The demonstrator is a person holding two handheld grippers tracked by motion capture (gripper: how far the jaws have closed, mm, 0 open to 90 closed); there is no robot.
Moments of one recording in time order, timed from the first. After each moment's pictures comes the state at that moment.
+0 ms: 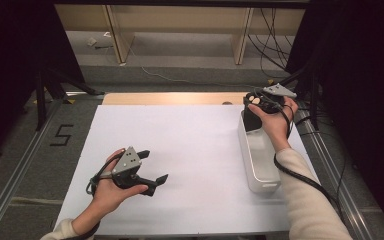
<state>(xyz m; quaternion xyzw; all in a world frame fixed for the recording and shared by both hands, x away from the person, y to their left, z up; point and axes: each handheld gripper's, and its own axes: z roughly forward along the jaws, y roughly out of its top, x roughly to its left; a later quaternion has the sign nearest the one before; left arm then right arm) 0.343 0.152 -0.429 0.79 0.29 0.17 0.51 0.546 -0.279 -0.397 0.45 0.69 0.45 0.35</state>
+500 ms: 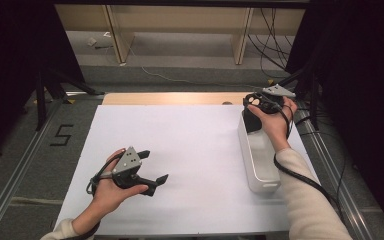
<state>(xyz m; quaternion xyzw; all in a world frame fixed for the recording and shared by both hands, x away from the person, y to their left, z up) 0.343 0.152 -0.429 0.79 0.29 0.17 0.51 0.548 -0.279 -0.400 0.45 0.69 0.45 0.35</state>
